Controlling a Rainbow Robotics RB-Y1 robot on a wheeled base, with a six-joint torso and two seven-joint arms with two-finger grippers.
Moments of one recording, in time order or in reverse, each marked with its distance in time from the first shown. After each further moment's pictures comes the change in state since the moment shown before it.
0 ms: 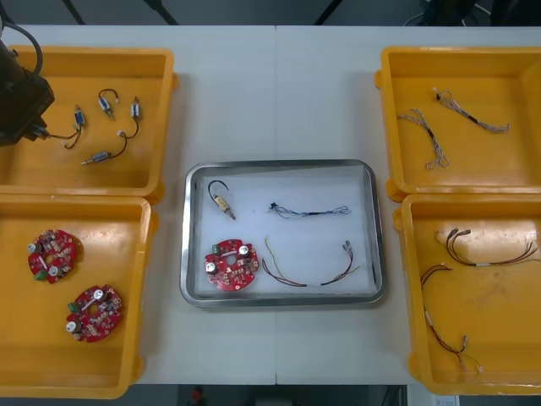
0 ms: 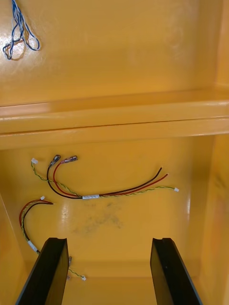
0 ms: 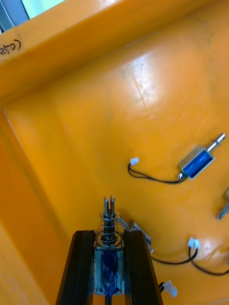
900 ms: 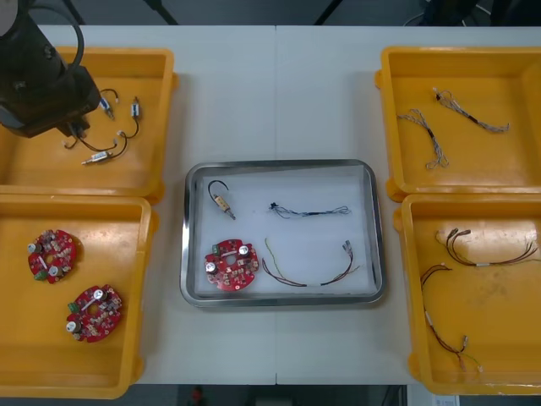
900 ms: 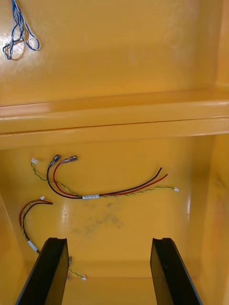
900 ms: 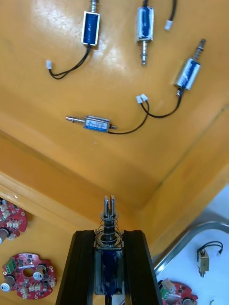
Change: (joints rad) right arm 0.000 0.000 0.000 0.000 0.000 0.000 0.000; left arm 0.000 0.028 -0.004 -0.397 0.162 0.164 -0.267
